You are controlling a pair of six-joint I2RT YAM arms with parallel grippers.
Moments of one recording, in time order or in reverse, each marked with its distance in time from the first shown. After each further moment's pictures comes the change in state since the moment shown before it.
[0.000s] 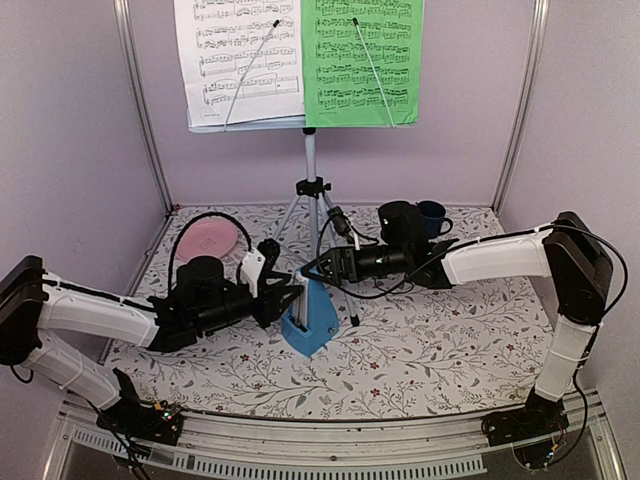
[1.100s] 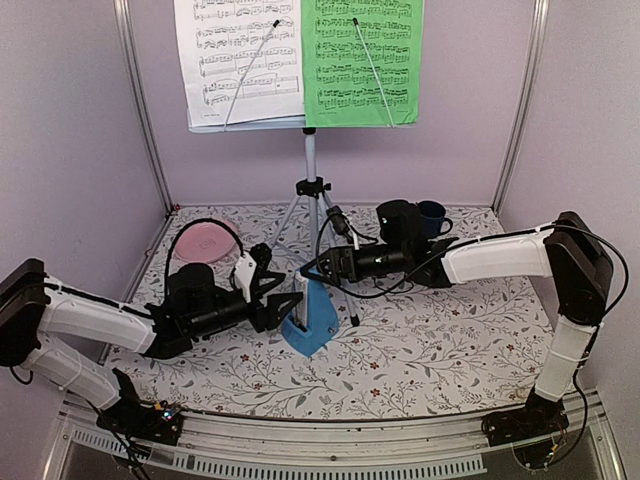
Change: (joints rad) left arm 0.018 -0.022 -0.088 0.129 0.046 0.008; right arm 0.004 -0.003 0.013 -0.027 0.001 -0.019
